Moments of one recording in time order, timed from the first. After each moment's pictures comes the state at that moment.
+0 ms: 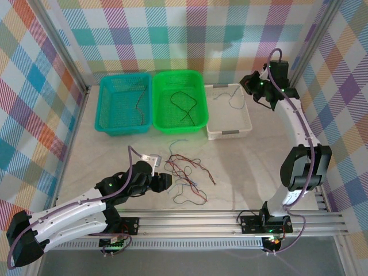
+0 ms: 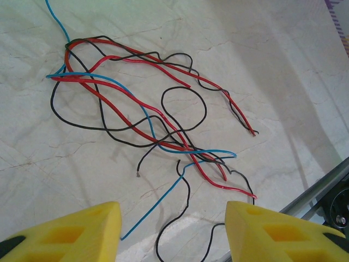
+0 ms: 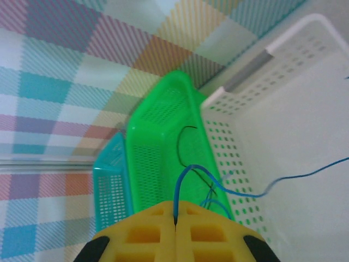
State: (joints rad) left arm -0.93 0.78 0.48 -0.40 -0.05 -0.71; right arm 0.04 1.70 1.61 -0.45 -0.46 0.86
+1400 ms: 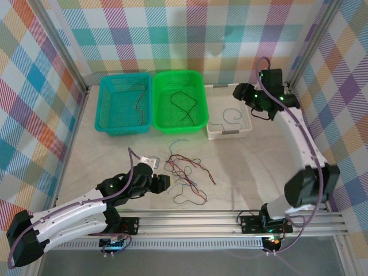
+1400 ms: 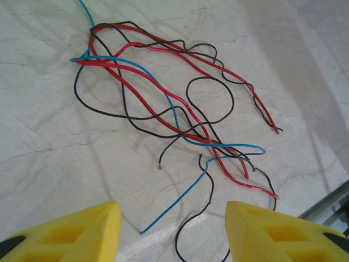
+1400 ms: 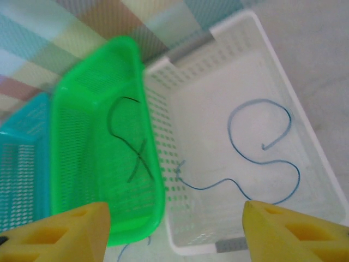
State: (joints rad) left arm -0.93 0.78 0.44 -0.41 -0.09 -0.74; right arm 0.17 1.49 1.53 -0.71 -0.18 0.55
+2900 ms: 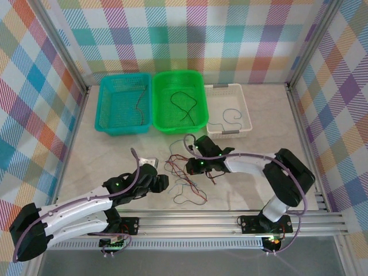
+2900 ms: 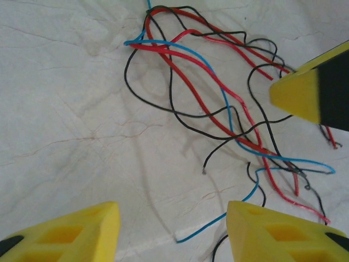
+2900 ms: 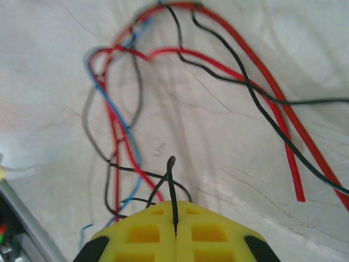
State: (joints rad) left arm -0.93 0.89 0.43 -0.38 -0.17 -0.82; right arm 0.82 1.58 0.83 -0.17 -0.32 0.59
